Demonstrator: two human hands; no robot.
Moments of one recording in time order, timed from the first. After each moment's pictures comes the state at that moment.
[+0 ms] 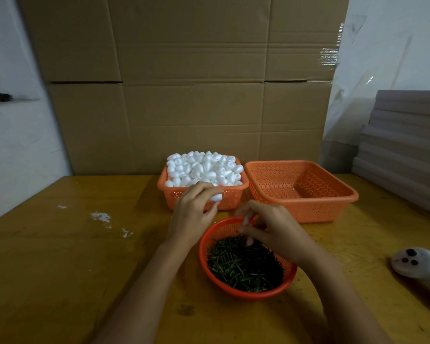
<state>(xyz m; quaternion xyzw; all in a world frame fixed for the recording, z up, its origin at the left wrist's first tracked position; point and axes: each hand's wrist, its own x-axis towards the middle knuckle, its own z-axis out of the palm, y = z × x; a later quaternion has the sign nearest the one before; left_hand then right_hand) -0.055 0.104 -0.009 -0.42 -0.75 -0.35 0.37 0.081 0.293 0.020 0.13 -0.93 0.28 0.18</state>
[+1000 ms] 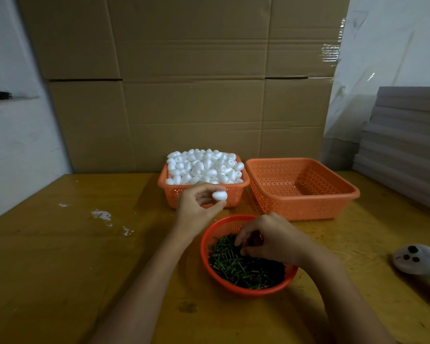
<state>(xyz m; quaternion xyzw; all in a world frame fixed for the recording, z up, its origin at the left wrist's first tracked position) -0.056 0.112 -0.011 -0.35 -0.66 -0.66 0.09 0.075 0.296 0.011 0.14 -0.97 0.17 0.06</state>
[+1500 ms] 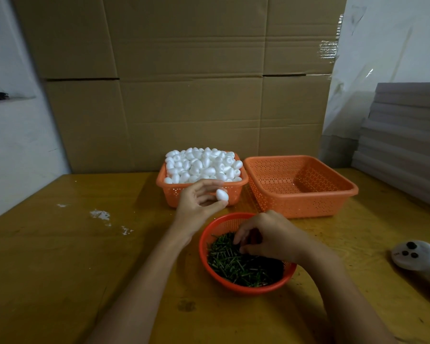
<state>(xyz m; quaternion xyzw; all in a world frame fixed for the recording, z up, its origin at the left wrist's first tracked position) -0.051 0.110 -0.006 -0.33 -0.62 -0.71 -0.02 0.075 0.296 0.011 0.14 -0.97 0.19 0.06</state>
